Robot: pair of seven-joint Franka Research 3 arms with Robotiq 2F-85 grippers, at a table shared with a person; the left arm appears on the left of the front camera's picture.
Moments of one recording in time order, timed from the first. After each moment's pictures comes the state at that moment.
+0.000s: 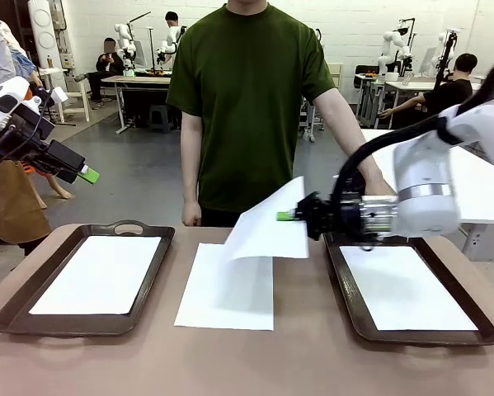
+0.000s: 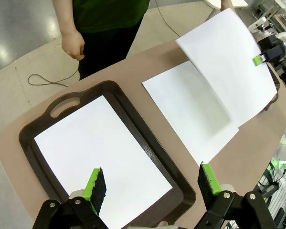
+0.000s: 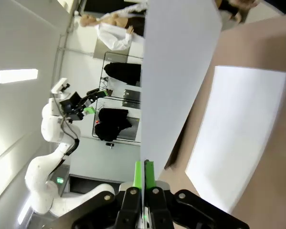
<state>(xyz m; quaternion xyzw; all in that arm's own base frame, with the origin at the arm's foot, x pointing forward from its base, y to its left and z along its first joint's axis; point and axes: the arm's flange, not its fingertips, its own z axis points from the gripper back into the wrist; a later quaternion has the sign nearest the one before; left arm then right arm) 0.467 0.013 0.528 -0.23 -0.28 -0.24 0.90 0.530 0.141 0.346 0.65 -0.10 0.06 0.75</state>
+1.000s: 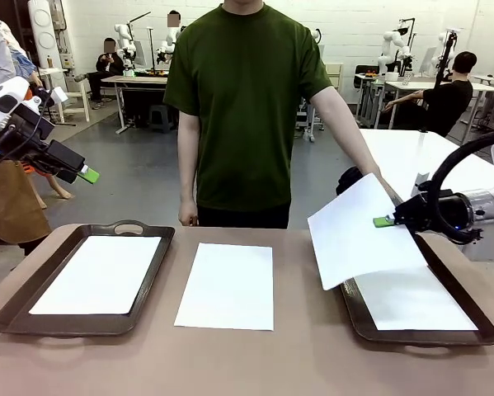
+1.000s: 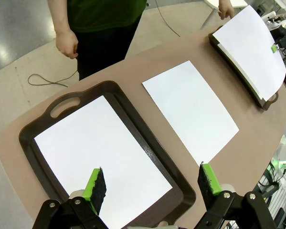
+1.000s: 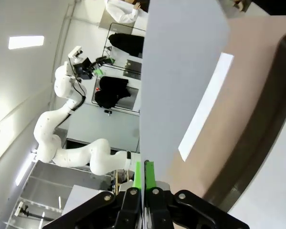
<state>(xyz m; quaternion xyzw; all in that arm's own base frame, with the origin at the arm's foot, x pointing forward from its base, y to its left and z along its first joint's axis) 0.467 0.013 0.528 -0.23 -0.28 -0.24 0.90 0.547 -0.031 0.342 0.65 -0.06 0.14 0.75</state>
